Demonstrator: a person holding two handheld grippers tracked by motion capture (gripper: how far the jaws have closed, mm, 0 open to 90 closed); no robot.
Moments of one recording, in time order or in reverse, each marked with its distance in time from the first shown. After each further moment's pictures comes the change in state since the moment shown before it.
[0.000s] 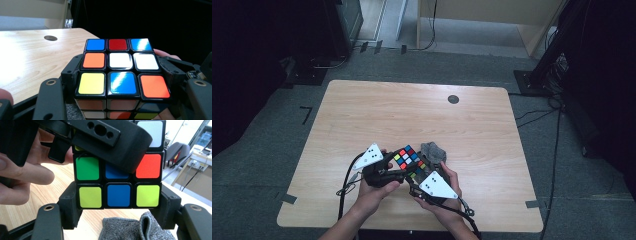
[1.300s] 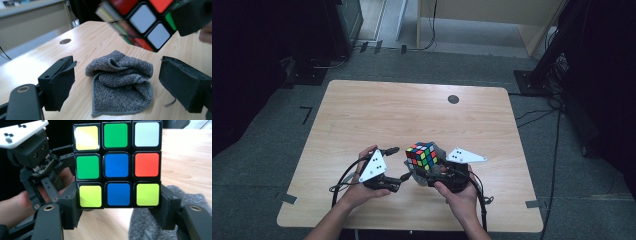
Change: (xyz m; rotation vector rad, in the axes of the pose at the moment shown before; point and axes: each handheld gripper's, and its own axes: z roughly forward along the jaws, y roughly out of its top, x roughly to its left) left arm 0.011 -0.021 -0.002 0.113 0.083 0.499; right arm -0.065 0.026 -0.015 0.191 0.299 0.517
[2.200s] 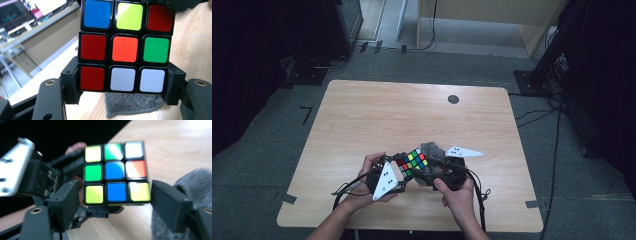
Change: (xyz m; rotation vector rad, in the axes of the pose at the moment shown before) left arm -0.017 -0.002 0.006 0.026 0.132 0.160; right arm -0.011 0.000 0.006 0.021 0.105 0.172
